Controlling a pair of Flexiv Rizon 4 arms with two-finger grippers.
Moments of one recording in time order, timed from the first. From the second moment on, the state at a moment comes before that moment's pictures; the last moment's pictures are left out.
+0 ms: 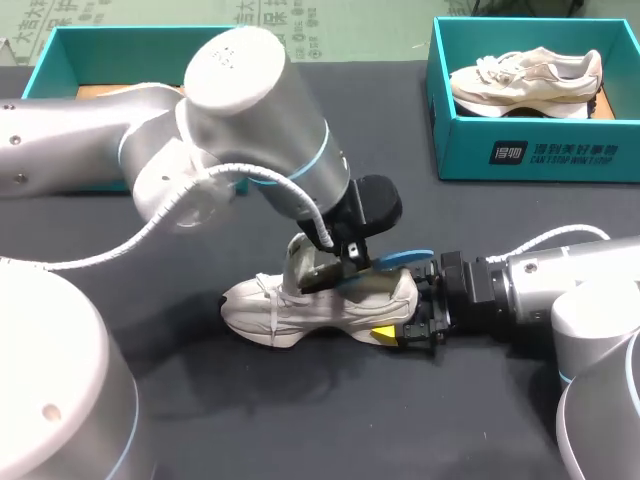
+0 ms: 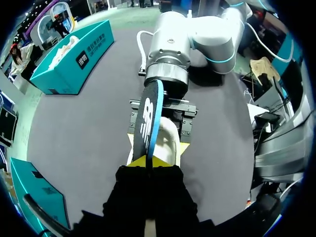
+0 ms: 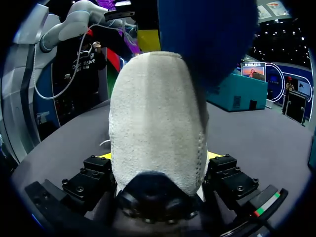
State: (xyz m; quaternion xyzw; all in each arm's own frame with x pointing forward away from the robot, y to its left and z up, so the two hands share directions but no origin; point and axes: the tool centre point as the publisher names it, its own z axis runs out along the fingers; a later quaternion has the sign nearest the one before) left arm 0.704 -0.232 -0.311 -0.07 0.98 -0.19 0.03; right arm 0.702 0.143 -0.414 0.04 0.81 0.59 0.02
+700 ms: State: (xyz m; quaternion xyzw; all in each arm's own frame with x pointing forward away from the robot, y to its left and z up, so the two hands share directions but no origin) left arm 0.710 -0.242 -0.307 -0.10 0.98 -0.19 0.05; right arm 0.702 0.143 -0.414 0.04 0.81 0.59 0.02
